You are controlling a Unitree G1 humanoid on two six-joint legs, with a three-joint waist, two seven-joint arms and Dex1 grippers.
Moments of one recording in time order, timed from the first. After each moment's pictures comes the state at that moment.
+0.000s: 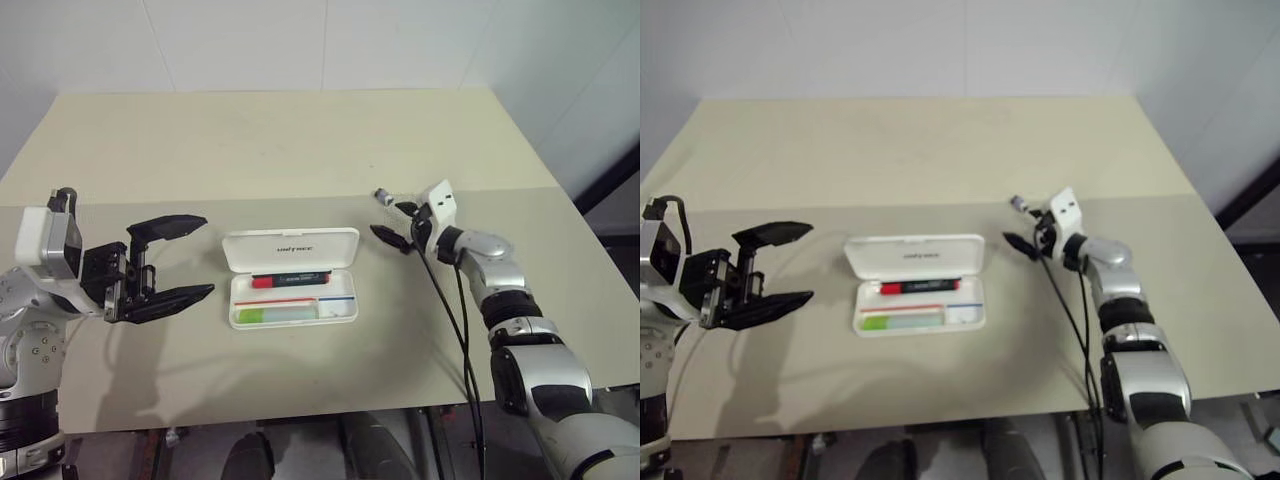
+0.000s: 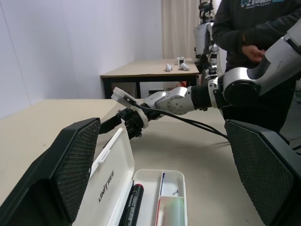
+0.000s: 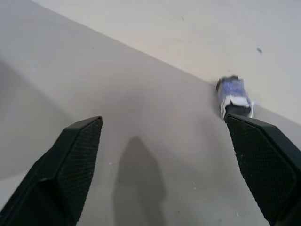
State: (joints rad) left arm -0.23 0.74 0.42 -0.15 -0.87 0.28 -1.30; right arm -0.91 -0.37 -0.05 0.99 0.12 -0.10 0.81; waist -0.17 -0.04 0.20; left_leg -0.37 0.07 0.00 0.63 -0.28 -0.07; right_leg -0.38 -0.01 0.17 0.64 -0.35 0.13
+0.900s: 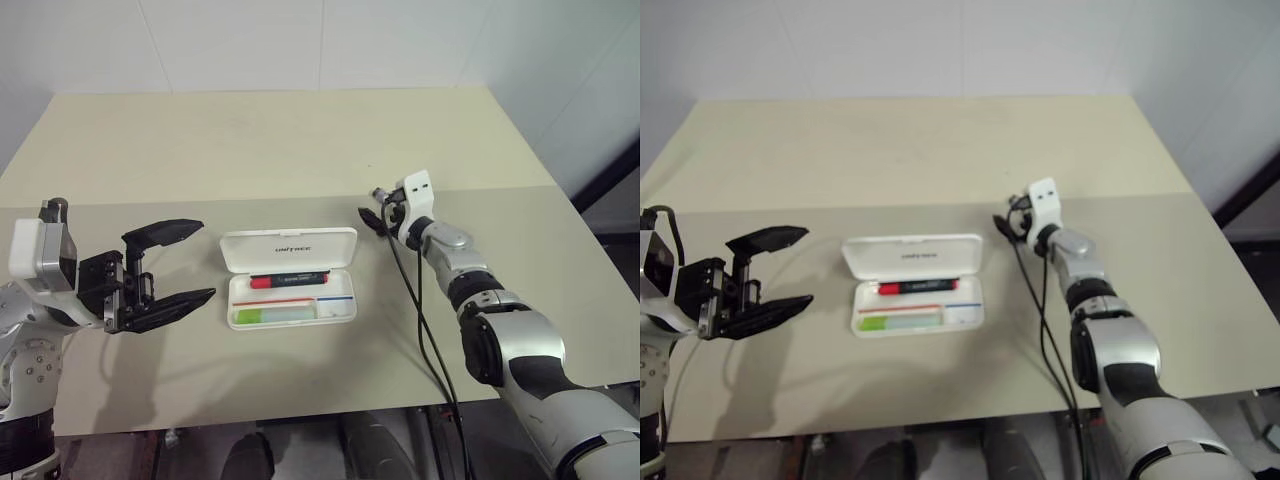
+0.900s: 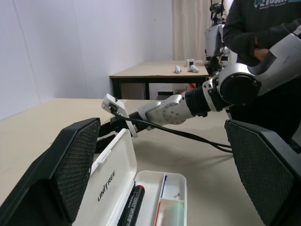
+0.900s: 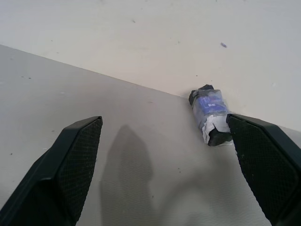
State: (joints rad) left arm -0.14 0.73 0.46 -0.27 -0.90 0.29 -1.21; right arm -1.10 -0.24 -0.10 1.30 0.07 -0.17 0.51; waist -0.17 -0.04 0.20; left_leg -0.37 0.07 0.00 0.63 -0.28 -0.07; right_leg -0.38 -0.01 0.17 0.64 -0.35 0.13
